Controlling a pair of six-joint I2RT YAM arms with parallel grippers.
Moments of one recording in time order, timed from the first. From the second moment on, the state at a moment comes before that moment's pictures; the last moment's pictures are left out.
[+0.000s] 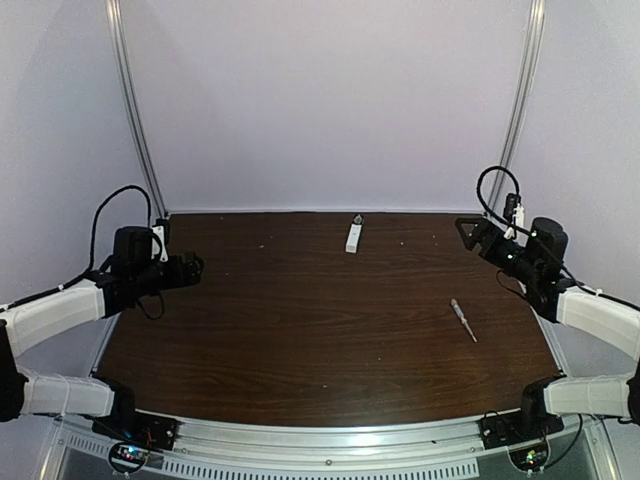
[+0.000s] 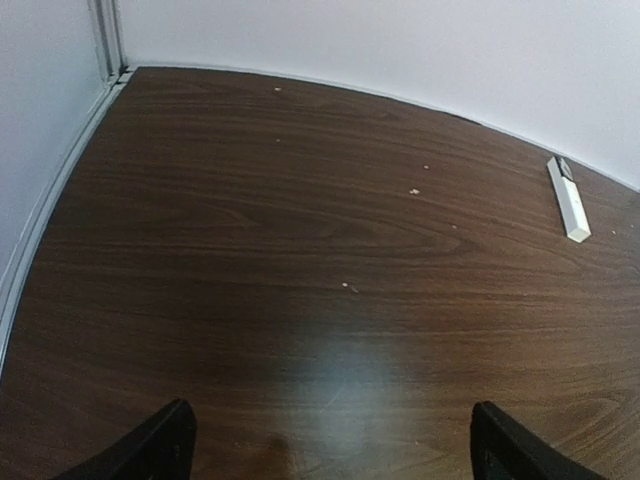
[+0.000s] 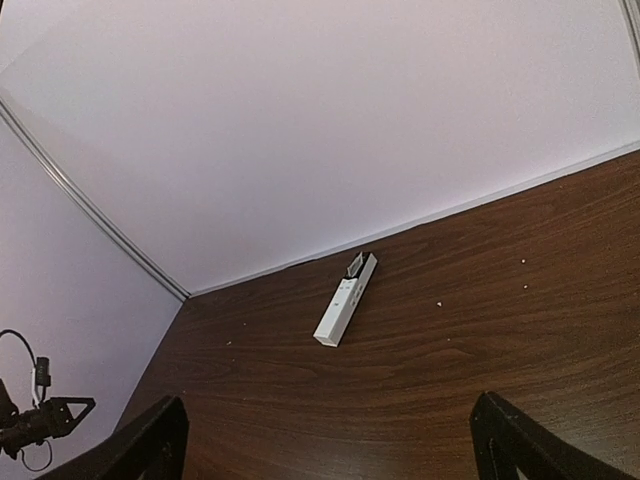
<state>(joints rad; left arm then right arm) -0.25 1.10 0.59 -0.06 -0.06 -0.34 0.13 1.04 0.51 0.43 -0.30 0.61</state>
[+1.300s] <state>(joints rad) -0.61 1.23 0.57 0.19 -0.17 -0.37 0.62 1.86 1.37 -0.15 0.26 0.58</state>
